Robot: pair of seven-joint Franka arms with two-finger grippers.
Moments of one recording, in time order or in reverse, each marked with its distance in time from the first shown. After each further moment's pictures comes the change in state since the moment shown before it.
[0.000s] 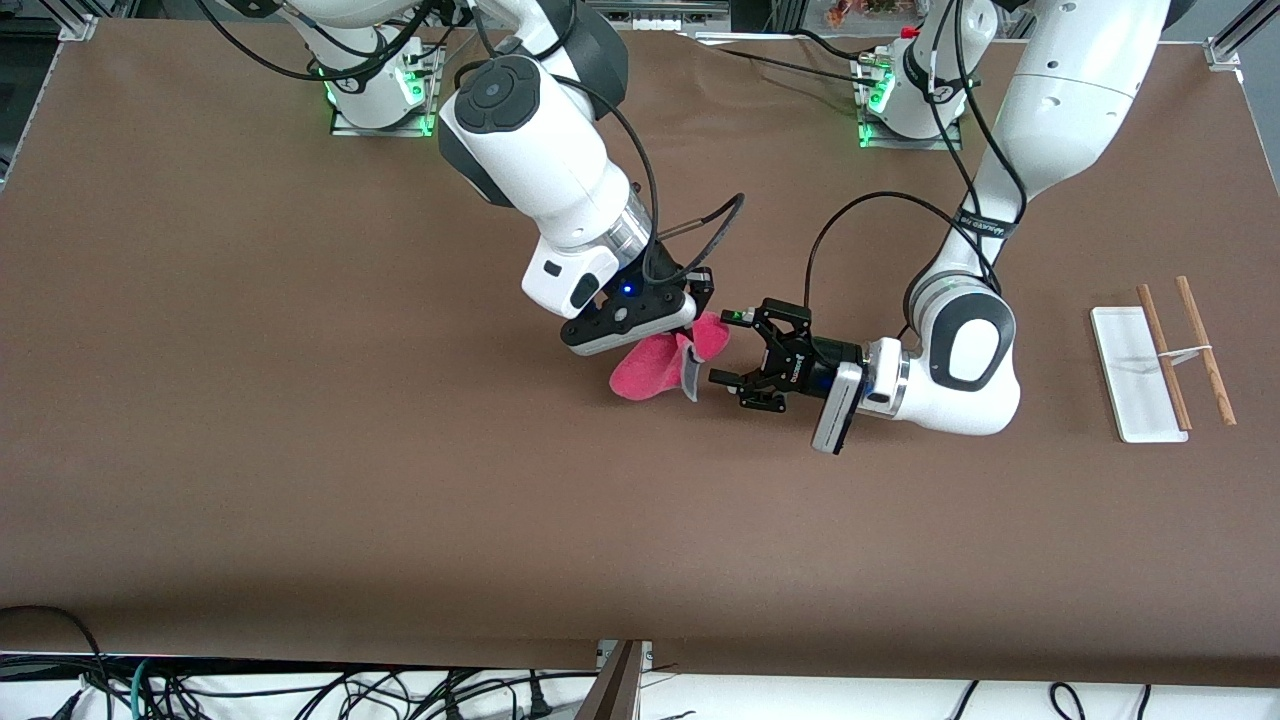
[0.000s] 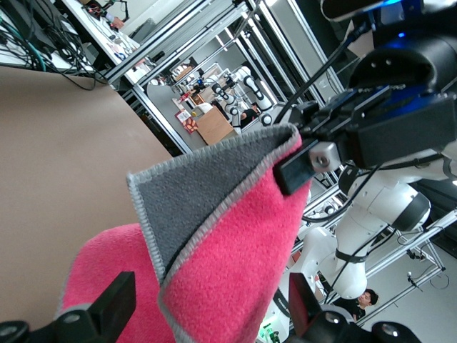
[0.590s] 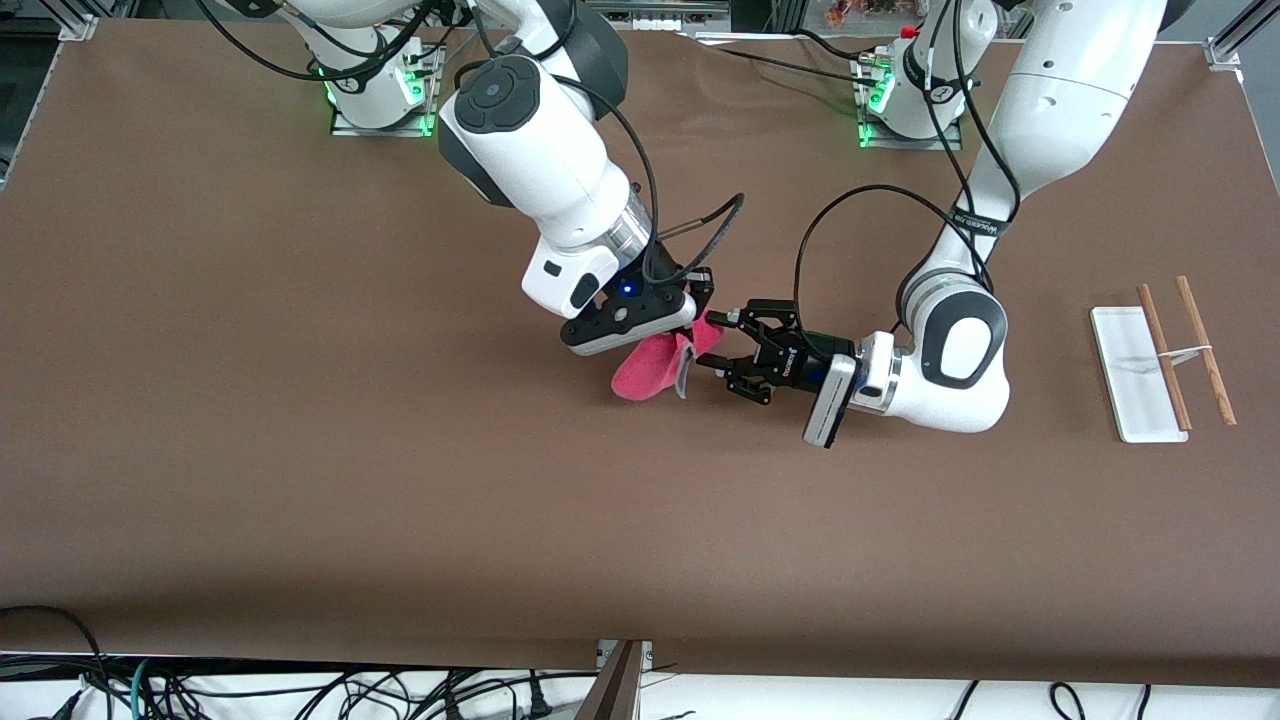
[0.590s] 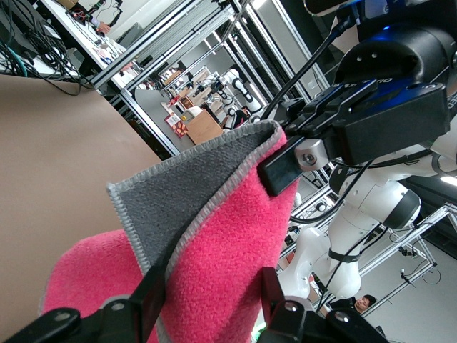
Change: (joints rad) left arm -0.001 0.000 -0.017 -0.003 -0.015 -0.007 0.019; right arm 0.000 0.000 0.000 0.000 0.000 0.000 0.000
